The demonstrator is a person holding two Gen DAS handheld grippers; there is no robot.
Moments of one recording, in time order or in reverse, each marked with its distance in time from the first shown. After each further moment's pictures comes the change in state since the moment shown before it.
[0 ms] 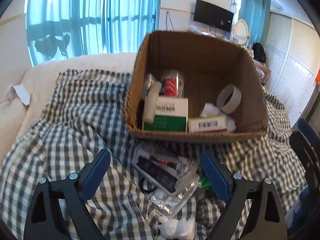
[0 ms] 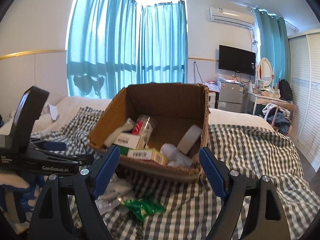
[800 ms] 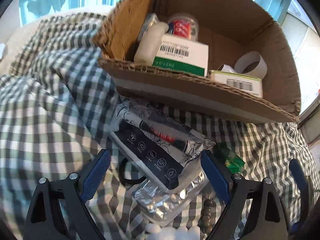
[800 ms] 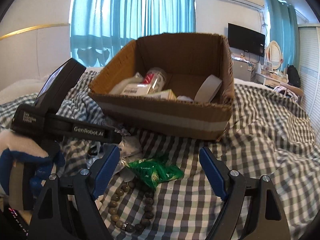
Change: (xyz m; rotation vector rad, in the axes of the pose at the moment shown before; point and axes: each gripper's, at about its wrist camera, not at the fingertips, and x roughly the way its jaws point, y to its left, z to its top) left arm 0.098 0.009 -0.032 -0.122 0.225 -0.080; right arm 0.057 0.018 -0.074 -0.013 0.181 0.051
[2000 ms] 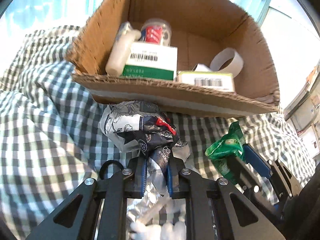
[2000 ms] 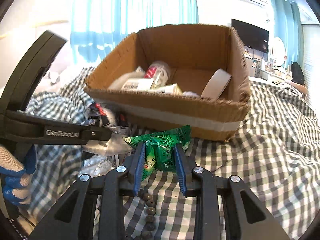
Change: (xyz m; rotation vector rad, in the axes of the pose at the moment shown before) left arm -0.028 -0.028 -0.028 0.094 -0.053 -0.087; right arm -0.003 -0.003 0.005 0.014 -0.013 0.012
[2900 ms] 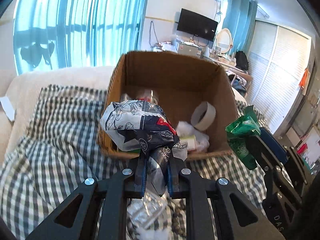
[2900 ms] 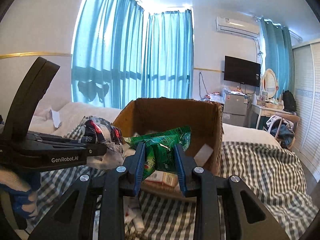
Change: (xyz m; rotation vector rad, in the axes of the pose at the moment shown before) left arm -0.094 -0.014 0.071 0.074 -0.242 0.037; right arm -0.041 0.006 0.100 -0.051 -0.248 -0.044
